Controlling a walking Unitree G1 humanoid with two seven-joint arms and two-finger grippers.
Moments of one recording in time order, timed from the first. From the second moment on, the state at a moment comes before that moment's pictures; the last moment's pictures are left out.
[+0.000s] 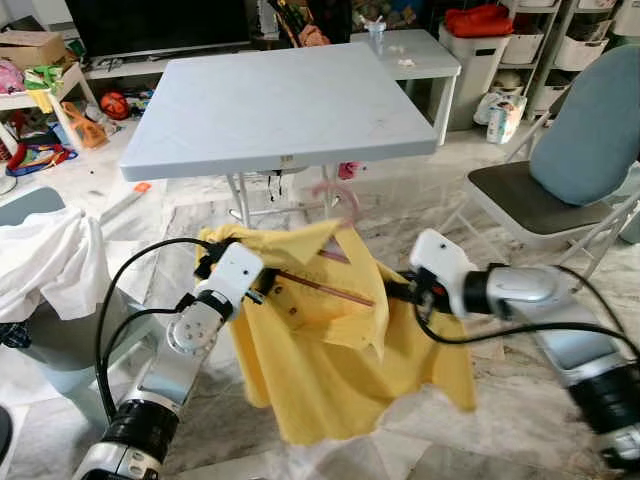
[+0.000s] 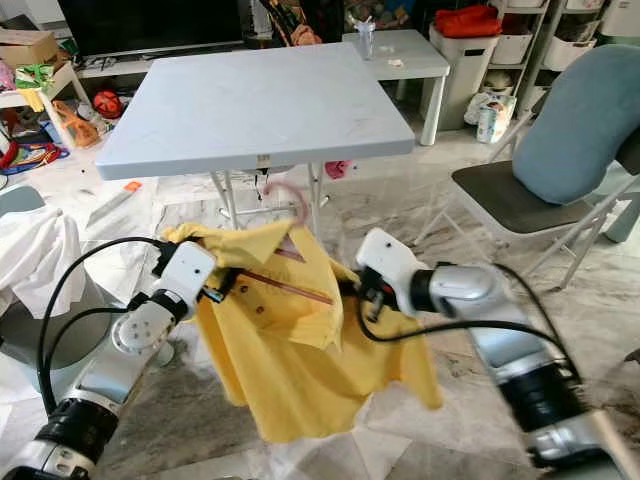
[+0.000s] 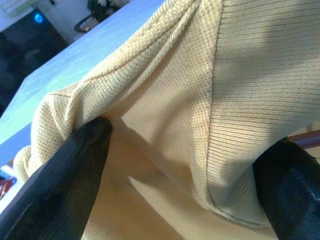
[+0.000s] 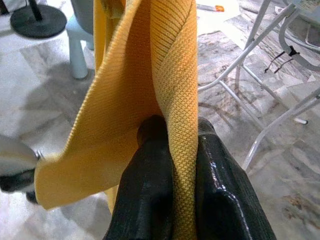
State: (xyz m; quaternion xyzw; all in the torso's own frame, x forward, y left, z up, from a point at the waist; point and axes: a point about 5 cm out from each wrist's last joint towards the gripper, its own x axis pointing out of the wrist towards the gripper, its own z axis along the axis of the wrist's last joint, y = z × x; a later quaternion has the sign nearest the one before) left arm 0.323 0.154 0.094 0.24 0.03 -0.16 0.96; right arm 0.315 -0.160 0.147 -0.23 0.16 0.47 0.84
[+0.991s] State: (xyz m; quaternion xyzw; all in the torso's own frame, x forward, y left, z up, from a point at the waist) left arm 0.332 0.172 0.092 0.09 0.09 -0.03 0.99; right arm 0.331 -0.145 0.150 -0.23 0.09 0.37 0.89
